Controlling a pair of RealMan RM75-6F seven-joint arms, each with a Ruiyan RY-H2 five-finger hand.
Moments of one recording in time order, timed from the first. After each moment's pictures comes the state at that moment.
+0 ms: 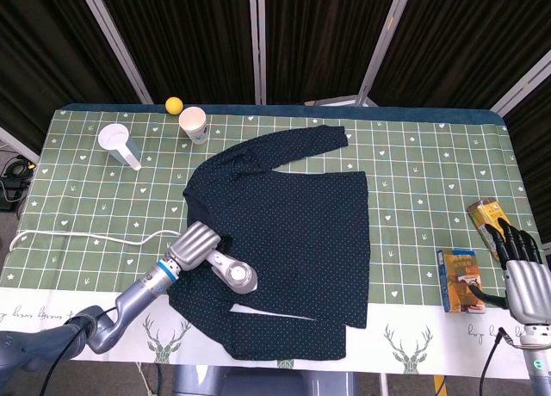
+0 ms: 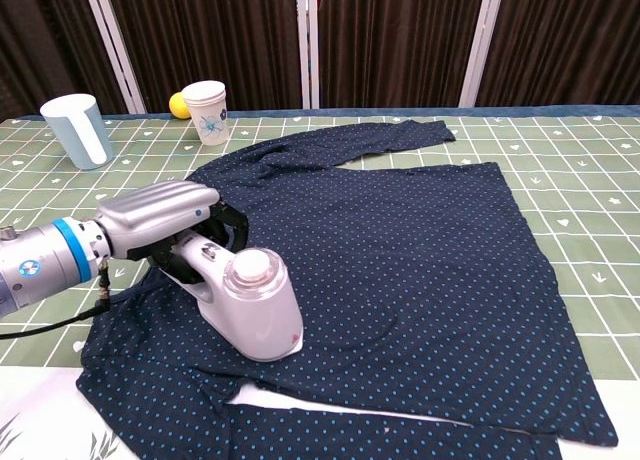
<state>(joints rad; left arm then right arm) -0.74 -1.74 0.03 -1.02 1.62 1.06 -0.18 0.09 -1.11 0.09 -1.57 -1.44 1.44 0.10</state>
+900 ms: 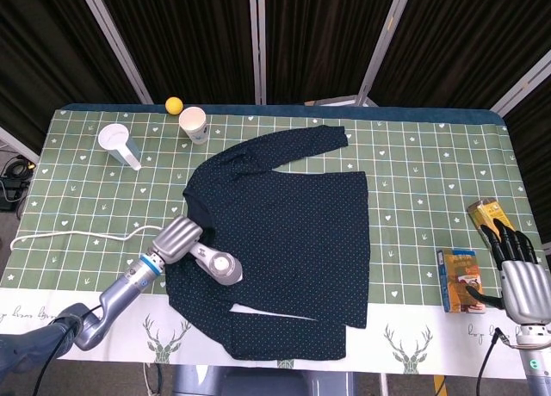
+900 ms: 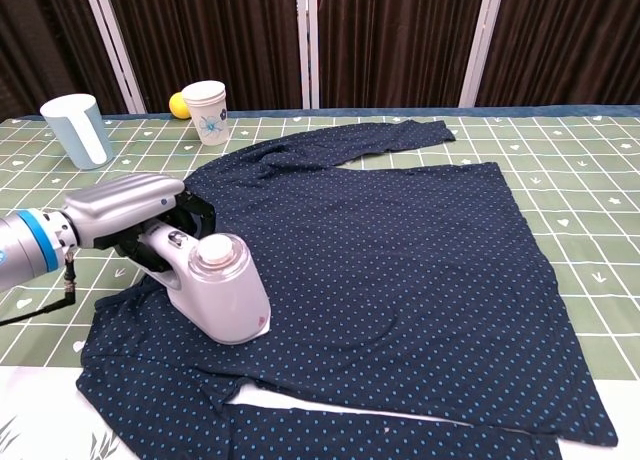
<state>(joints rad) -0.71 -1.72 0.04 -0.96 1.63 1.09 -0.26 0.09 -1.11 0.09 -1.58 -1.45 1.43 0.08</state>
